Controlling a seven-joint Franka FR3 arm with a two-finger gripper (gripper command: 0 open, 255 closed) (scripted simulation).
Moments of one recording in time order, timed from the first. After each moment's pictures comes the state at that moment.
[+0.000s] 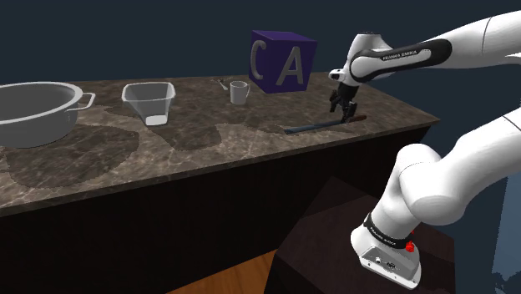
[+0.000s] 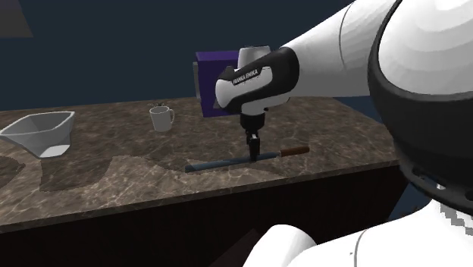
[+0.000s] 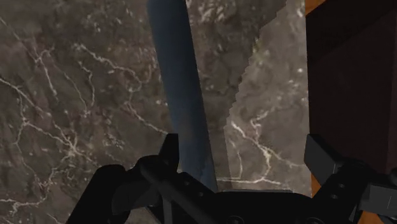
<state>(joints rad) 0.28 -0.53 -0.94 -2.40 -0.51 2.06 -1.27</state>
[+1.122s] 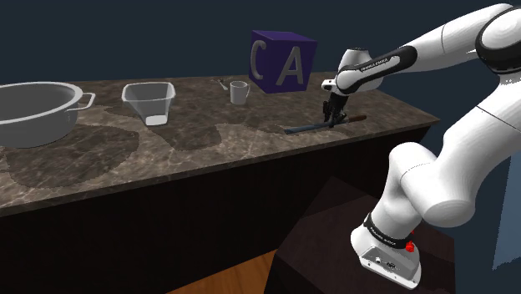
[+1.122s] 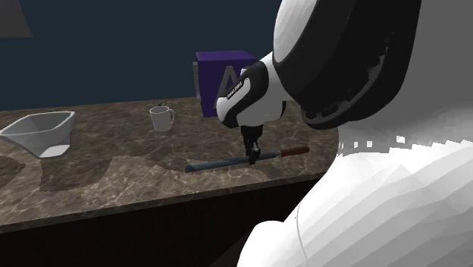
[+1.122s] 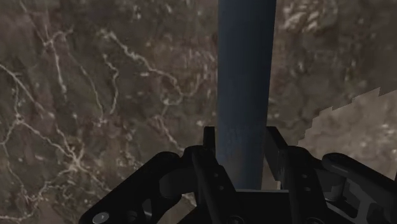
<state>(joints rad) 0.53 -0.32 -1.25 -2.37 -0.42 2.30 -1.52</state>
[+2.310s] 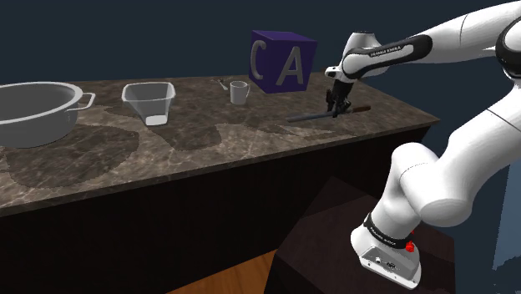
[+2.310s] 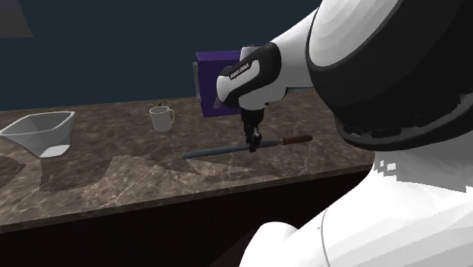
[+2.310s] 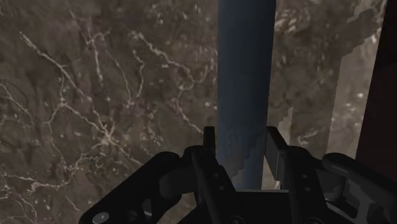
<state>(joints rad) 0.44 -0.41 -1.11 -2.29 -0.45 2.13 -1.49</state>
